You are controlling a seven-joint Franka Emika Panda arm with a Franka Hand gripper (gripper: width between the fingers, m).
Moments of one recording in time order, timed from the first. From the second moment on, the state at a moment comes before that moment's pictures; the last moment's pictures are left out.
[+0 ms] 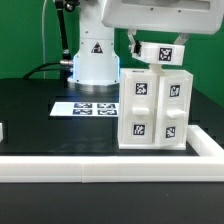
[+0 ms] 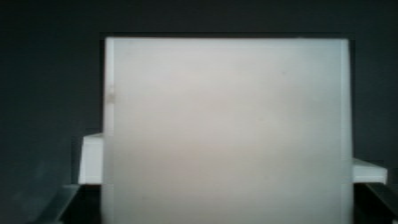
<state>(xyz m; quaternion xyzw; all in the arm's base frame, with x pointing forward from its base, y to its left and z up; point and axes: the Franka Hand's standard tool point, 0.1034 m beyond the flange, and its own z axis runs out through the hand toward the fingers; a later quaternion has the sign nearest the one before) 0.501 0.072 0.158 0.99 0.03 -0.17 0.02</state>
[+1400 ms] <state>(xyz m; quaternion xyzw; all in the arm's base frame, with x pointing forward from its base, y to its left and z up) 0.516 0.066 0.184 0.99 0.03 -0.11 0.01</state>
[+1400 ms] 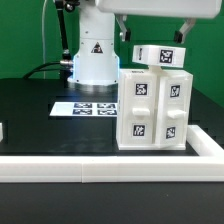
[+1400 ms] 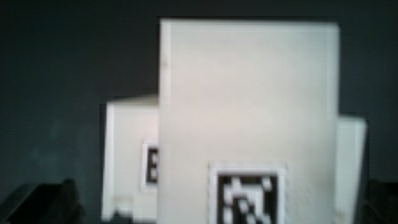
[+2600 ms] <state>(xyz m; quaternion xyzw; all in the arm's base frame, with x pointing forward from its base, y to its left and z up) 0.510 0.072 0.169 1.00 0.05 0.01 0.00</state>
